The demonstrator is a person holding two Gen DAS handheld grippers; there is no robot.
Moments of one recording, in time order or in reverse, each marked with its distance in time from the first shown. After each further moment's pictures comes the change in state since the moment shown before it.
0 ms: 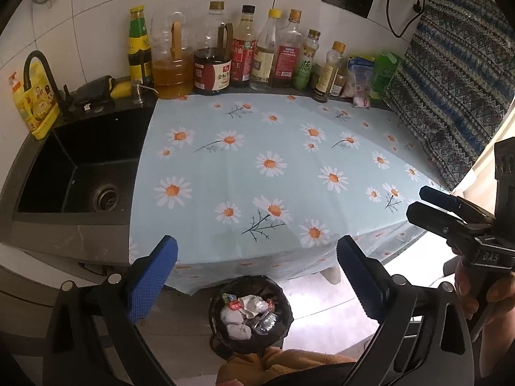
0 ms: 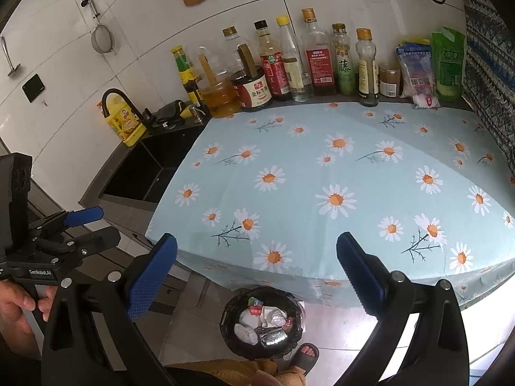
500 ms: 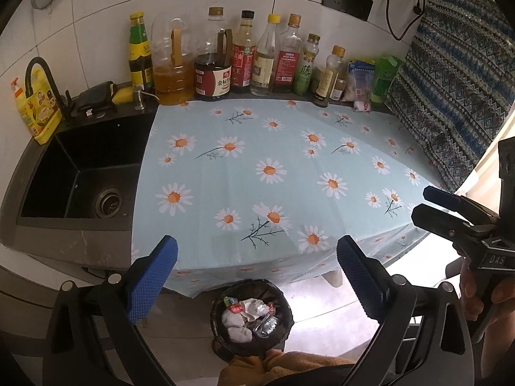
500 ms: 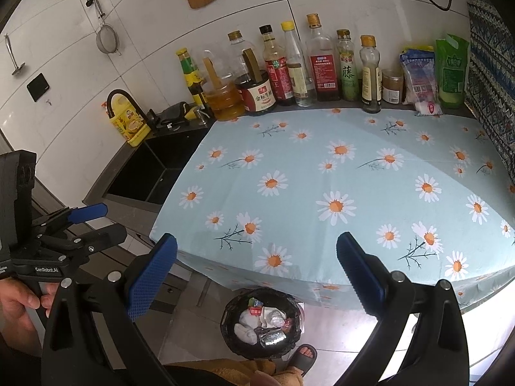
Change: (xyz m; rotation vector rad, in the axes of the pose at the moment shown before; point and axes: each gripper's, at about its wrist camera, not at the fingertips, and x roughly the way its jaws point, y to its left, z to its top) left arm -0.004 -0.005 0.007 -0.002 -0.012 0.013; right arm -0.008 0.002 0.007 -0.013 -0.001 0.007
